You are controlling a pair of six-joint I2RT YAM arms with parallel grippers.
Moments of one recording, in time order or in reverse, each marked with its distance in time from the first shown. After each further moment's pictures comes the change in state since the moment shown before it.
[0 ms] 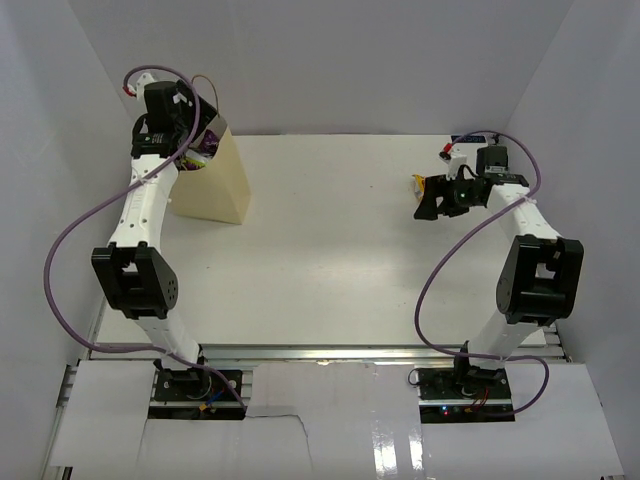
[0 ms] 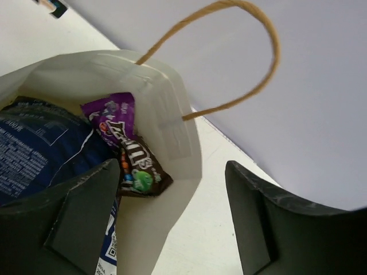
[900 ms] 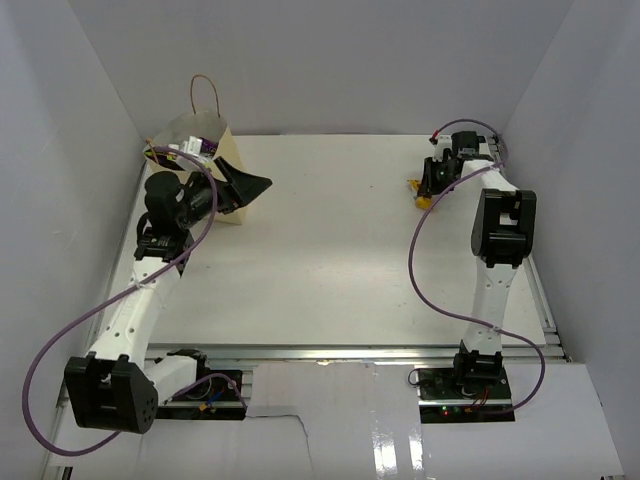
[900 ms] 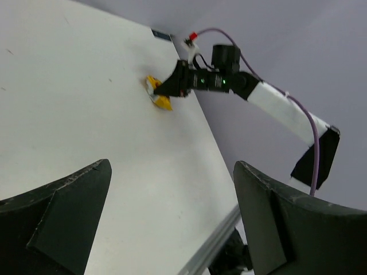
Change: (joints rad) left arm -0.065 -0.689 -0.892 0.534 0.749 0.002; right arm 0.039 0.617 0.535 0.160 0.366 0.236
